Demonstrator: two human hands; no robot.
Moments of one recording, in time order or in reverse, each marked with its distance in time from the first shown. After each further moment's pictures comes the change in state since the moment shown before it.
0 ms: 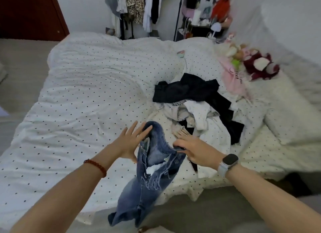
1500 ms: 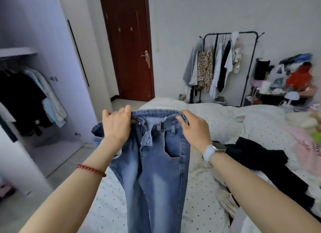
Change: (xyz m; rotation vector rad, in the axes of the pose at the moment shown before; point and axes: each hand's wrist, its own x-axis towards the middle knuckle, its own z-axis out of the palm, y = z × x) left_hand -0.166 0.031 -0.186 0.412 1.003 -0.907; right_hand 0.070 -0.096 -0.147 0.150 0.830 -0.182
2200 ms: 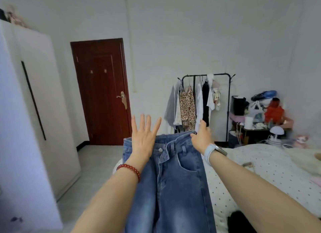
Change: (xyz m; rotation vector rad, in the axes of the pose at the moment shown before) left_hand 0.354 0.017 0.201 0.118 0.094 0.252; right_hand 0.347 0.125 0.150 -0.050 0.090 0.533
